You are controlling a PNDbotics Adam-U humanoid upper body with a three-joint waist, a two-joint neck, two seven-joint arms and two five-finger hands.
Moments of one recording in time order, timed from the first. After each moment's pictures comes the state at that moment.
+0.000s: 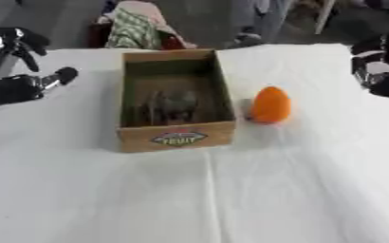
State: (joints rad) left arm -0.48 0.51 0.07 -1.68 -0.35 0.07 -0.12; right arm -0.69 -0.61 0.05 -1.29 0.09 -0.07 0.23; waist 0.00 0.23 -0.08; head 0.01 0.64
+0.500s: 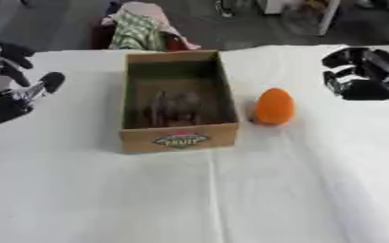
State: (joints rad) left arm -0.41 0.47 0.06 -1.79 -0.20 0.16 0.00; right arm -0.82 -0.52 0.10 -1.04 0.23 -0.07 0.33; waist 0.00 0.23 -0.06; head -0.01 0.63
